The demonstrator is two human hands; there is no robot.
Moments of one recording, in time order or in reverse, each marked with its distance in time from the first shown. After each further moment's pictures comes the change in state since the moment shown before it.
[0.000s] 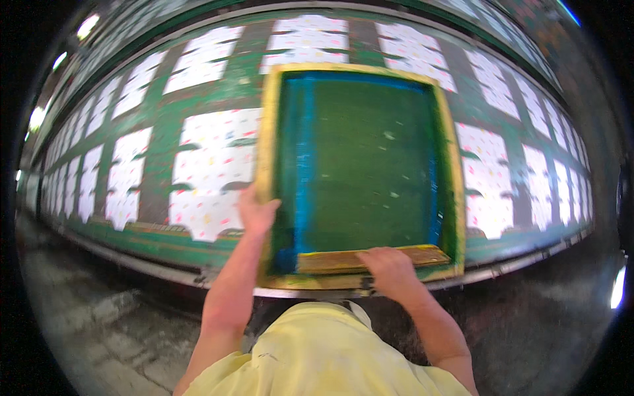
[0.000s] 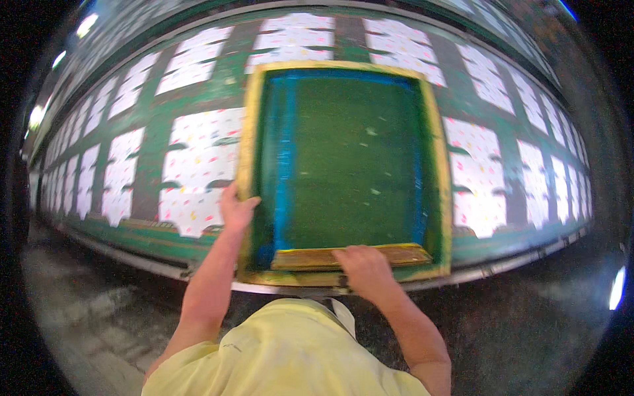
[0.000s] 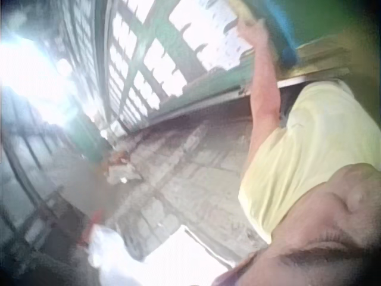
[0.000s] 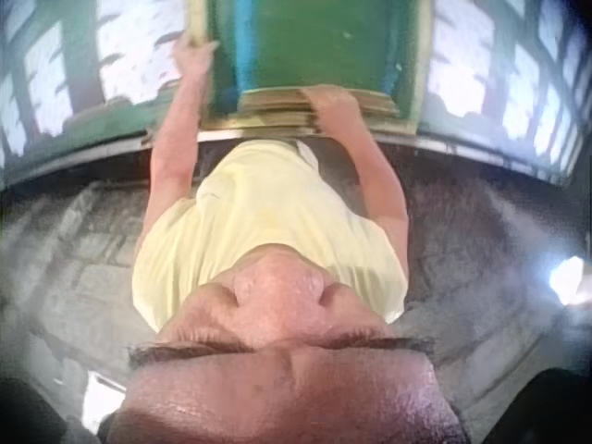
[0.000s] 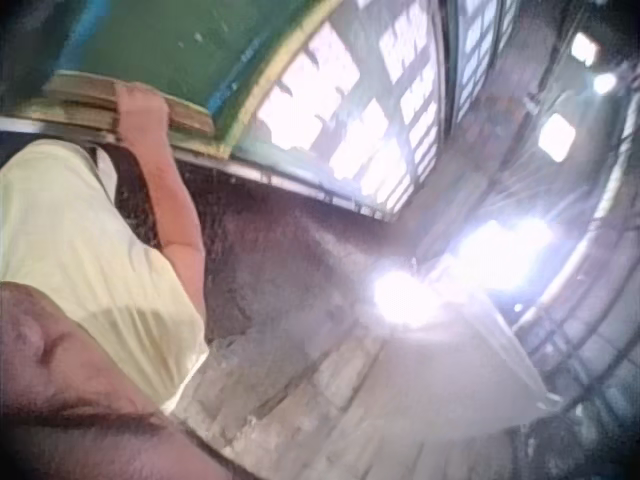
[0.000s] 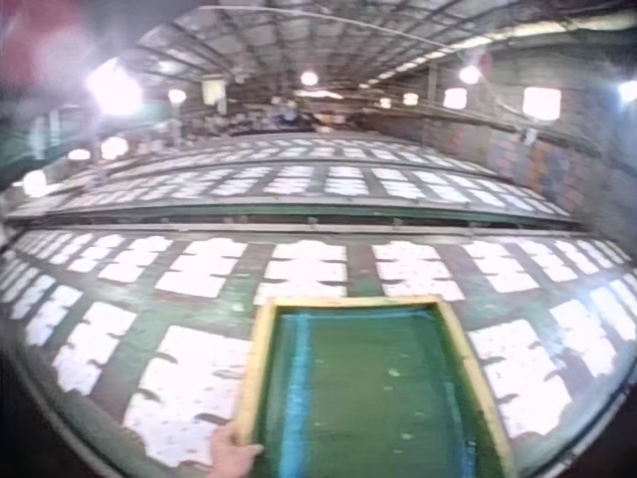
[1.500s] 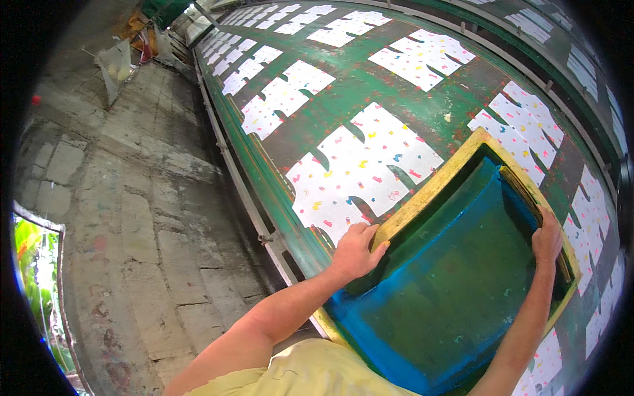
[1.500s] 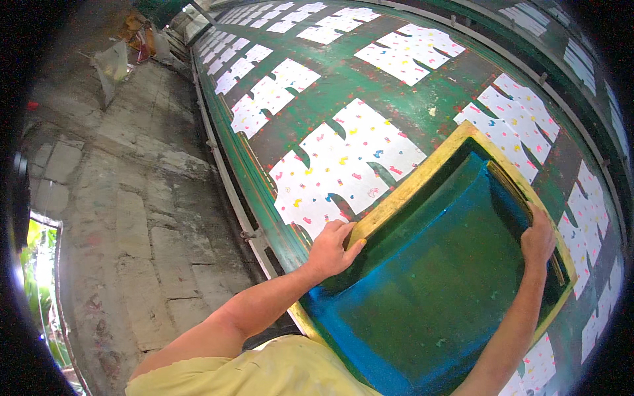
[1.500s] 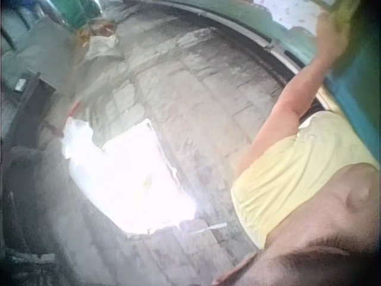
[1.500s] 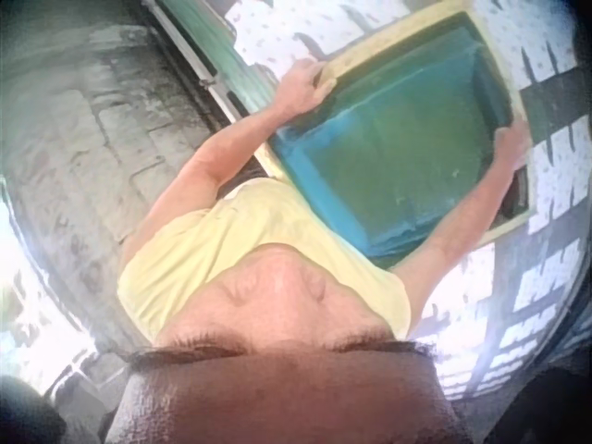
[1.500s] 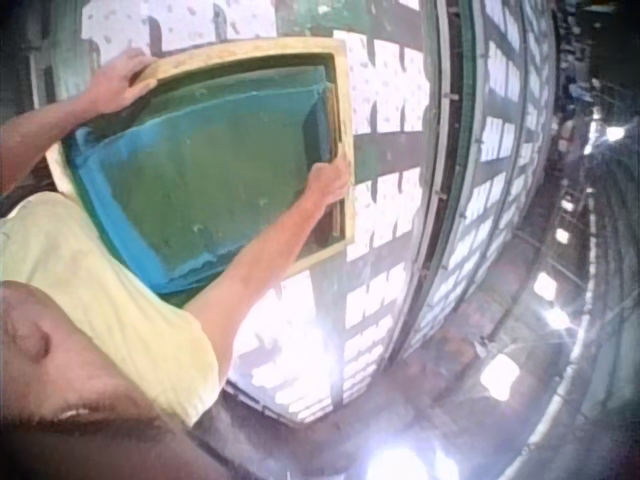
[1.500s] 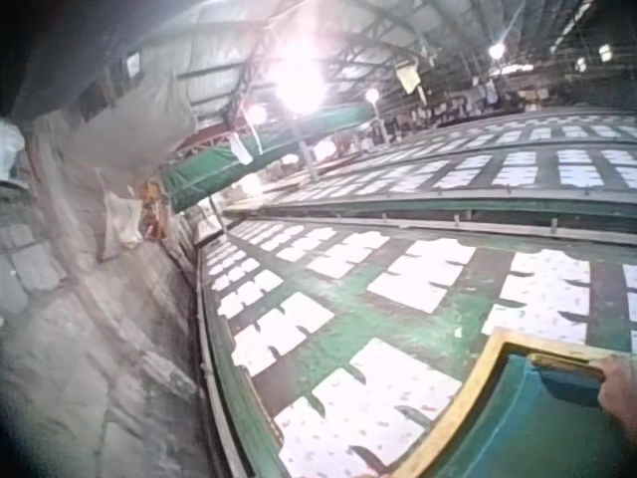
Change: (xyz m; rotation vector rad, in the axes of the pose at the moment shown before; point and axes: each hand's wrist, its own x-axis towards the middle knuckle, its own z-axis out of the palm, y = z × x) left_hand -0.009 0.059 0.000 0.327 0.219 -0.111; right_hand 0.468 0.267 -0.111 -0.335 0.286 0.009
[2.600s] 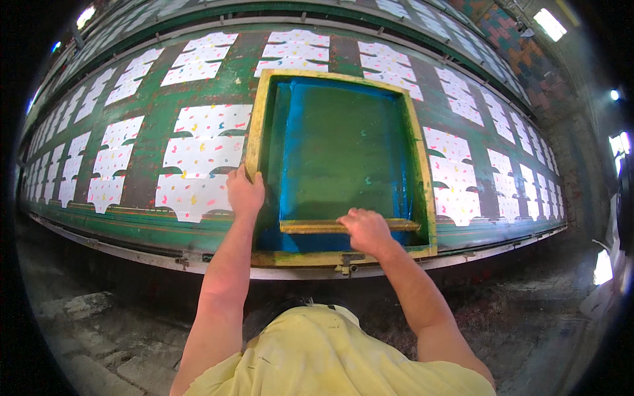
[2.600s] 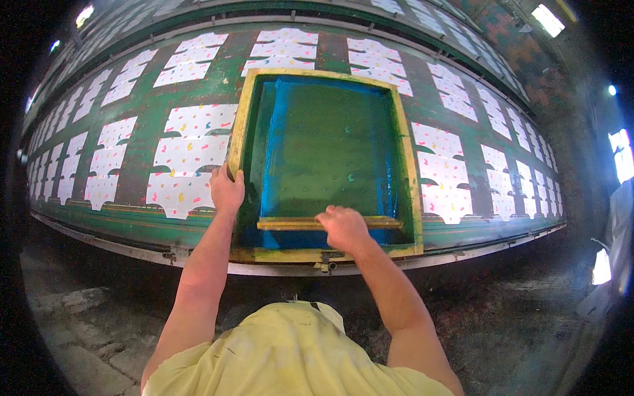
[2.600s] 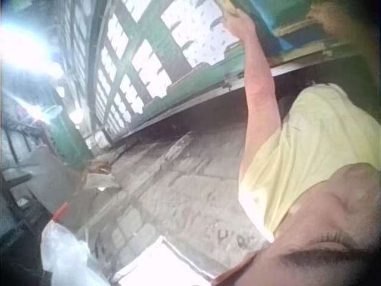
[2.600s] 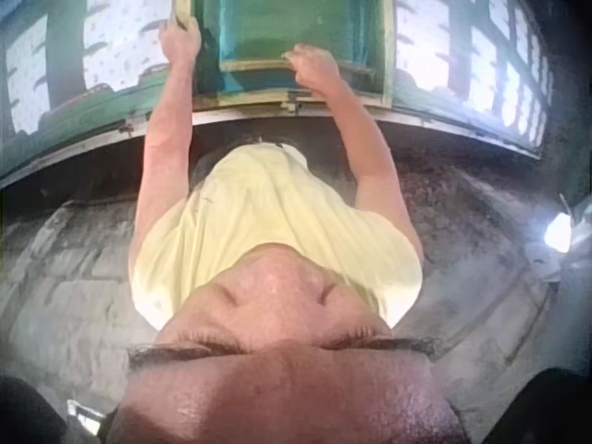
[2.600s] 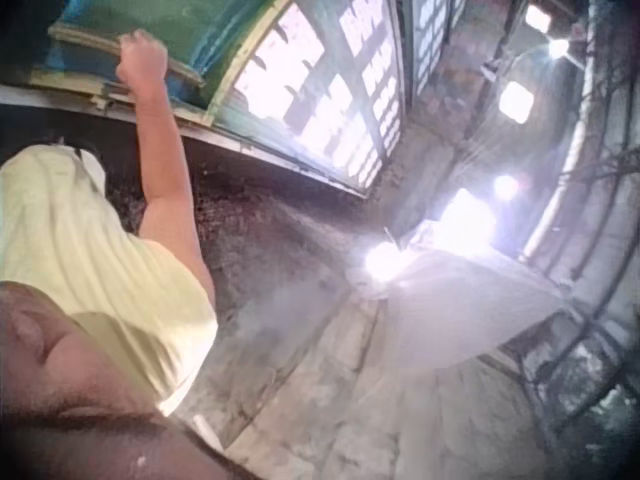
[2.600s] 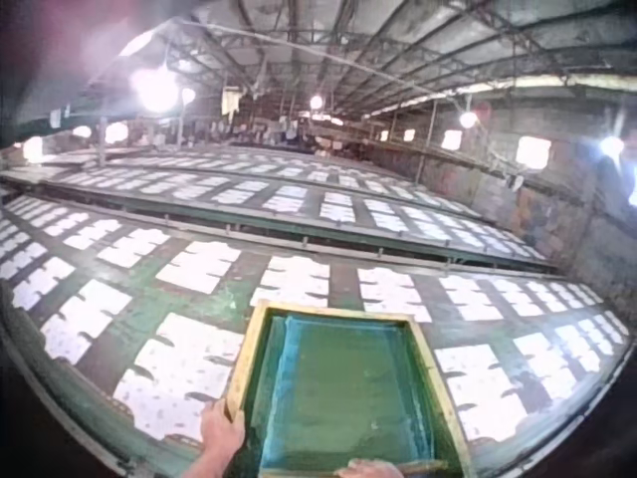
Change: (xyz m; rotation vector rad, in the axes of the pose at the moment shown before) left_hand -0.002 -0.007 -0.007 -0.065 -0.084 0.109; right_hand -0.441 -0.249 -0.108 0.096 -0.298 -0.084
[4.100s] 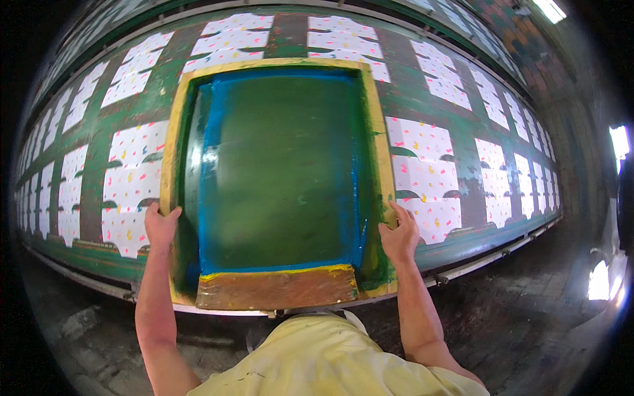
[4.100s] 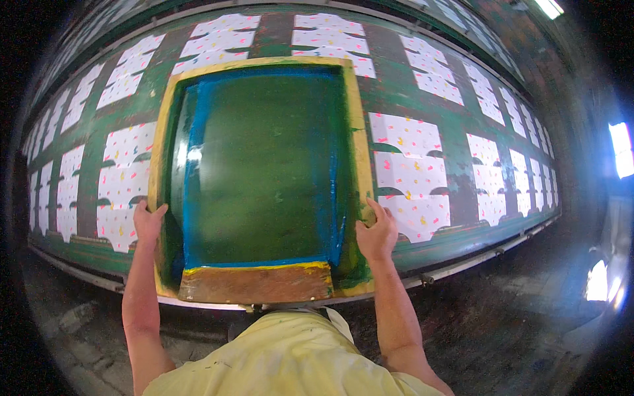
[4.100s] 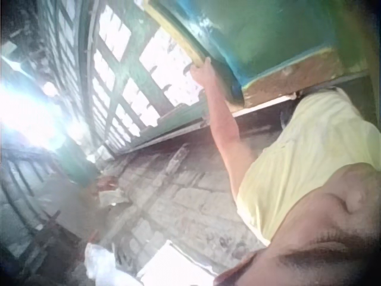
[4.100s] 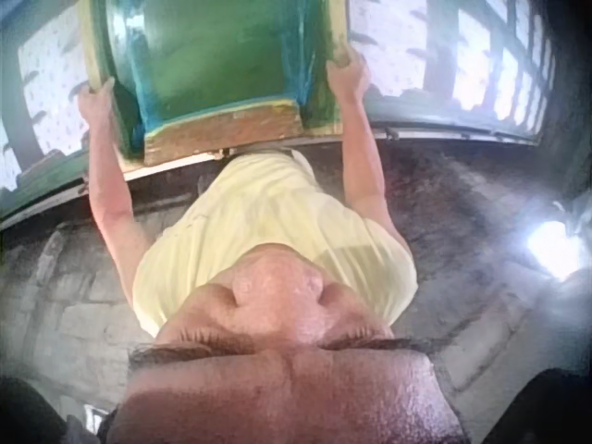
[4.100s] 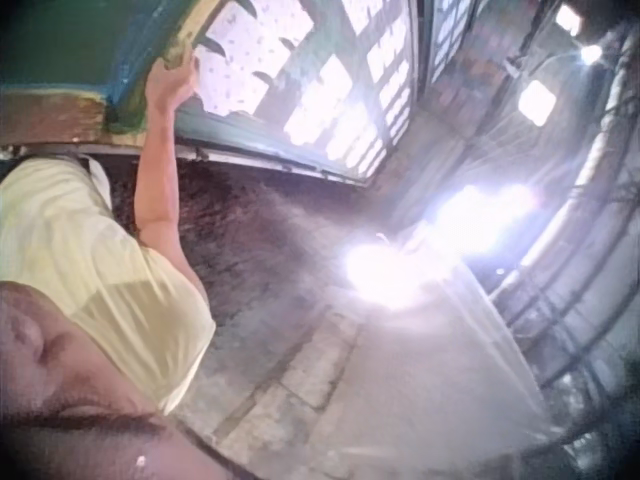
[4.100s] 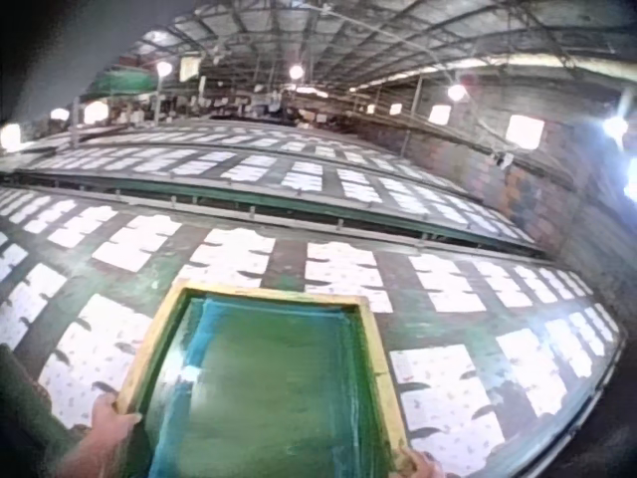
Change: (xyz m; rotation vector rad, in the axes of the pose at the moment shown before) left_hand 0.024 -0.014 0.010 0.251 -0.070 -0.077; right_hand -0.085 0.240 -0.007 0.395 0.469 0.858
